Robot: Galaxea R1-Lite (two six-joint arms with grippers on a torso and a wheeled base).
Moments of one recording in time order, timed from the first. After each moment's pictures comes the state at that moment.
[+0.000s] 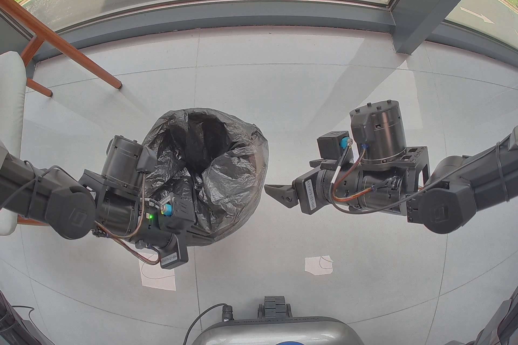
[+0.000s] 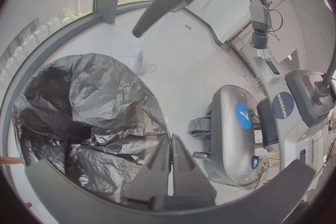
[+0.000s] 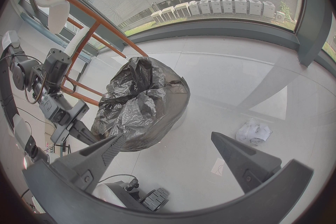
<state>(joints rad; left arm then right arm) -0.42 1.77 -0.84 -0.06 -0.42 0.88 0.72 1.90 -1.08 -0.35 -0.05 0.05</state>
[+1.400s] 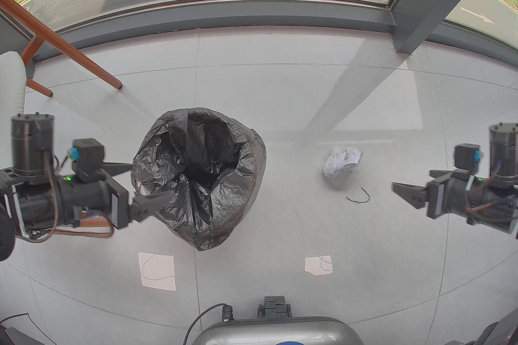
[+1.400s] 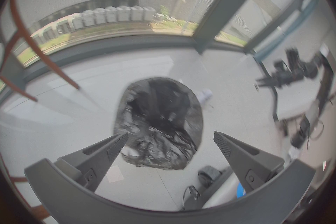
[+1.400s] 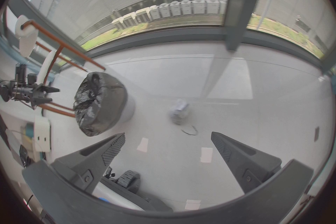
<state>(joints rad) -0.27 1.34 -0.67 -0.32 -0.21 0.10 0.36 1.32 -0.53 -0.35 -0.10 0.12</state>
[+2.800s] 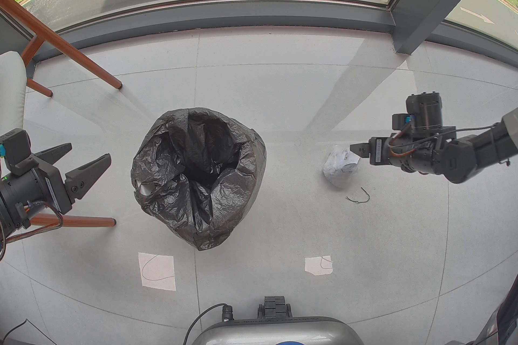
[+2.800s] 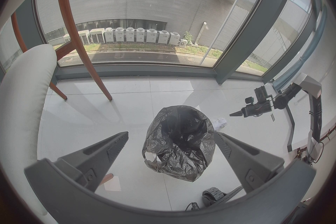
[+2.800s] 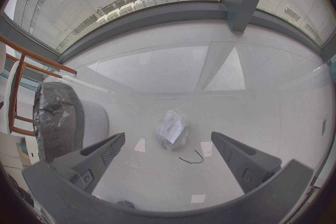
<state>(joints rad) -0.14 1.12 -0.55 -0.43 -0.19 -0.01 0.30 2.04 -1.22 -0.30 -0.07 0.18</state>
